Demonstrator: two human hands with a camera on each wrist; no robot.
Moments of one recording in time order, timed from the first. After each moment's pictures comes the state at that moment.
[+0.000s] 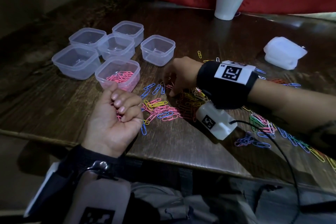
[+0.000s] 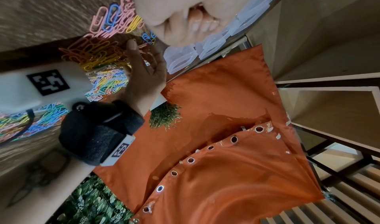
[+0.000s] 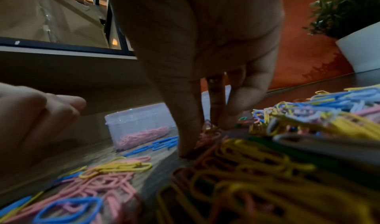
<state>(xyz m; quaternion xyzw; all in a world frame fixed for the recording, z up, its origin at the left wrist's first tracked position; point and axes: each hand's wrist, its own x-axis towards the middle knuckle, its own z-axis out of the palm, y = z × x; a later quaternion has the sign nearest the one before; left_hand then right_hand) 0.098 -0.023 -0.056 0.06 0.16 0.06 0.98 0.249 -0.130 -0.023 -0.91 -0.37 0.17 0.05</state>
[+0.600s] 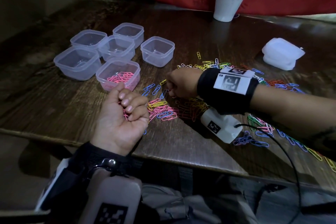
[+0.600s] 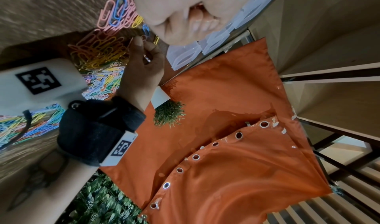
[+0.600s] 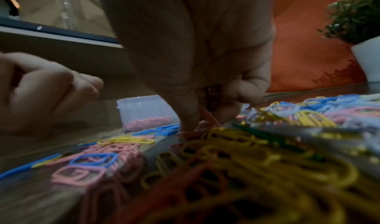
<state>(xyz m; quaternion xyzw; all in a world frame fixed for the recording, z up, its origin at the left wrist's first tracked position) 0.102 -0.038 -0.050 0.14 0.20 0.09 0.97 0.236 -0.135 -0.029 -0.91 -0.39 0.16 -0.04</state>
